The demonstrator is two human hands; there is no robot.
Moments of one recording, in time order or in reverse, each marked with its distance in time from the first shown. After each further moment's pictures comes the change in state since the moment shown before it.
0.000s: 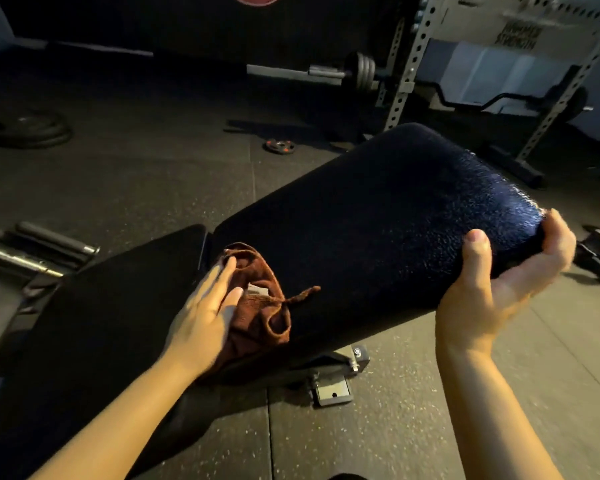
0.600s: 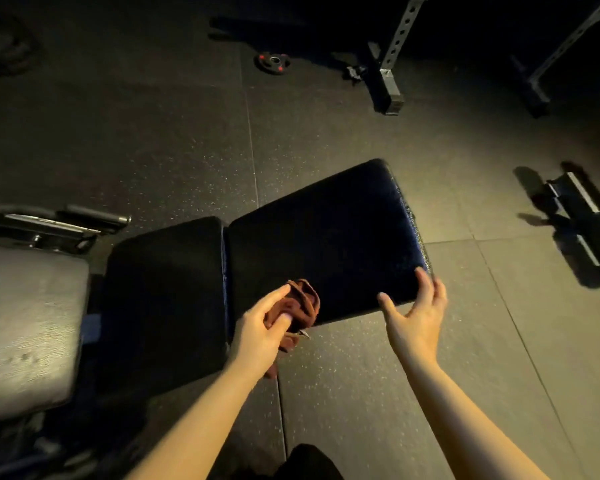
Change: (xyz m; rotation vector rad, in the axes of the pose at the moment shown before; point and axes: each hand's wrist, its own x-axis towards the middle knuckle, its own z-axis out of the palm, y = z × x) left_hand -0.041 0.204 -0.101 -0.467 -0.224 -0.434; right_hand 0.077 -0.119 -0.030 -0.670 -0.789 0.749
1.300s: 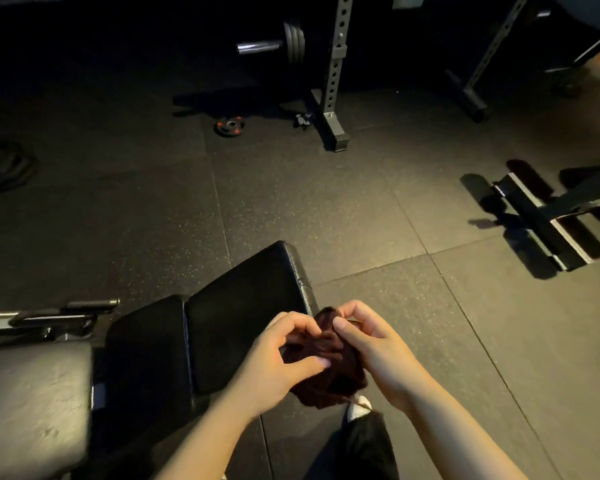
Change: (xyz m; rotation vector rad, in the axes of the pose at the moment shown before) left_hand -0.057 0.300 0.100 0.075 -0.389 0.194; right_hand 0.039 -0.135 -0.277 0.674 -0.756 0.098
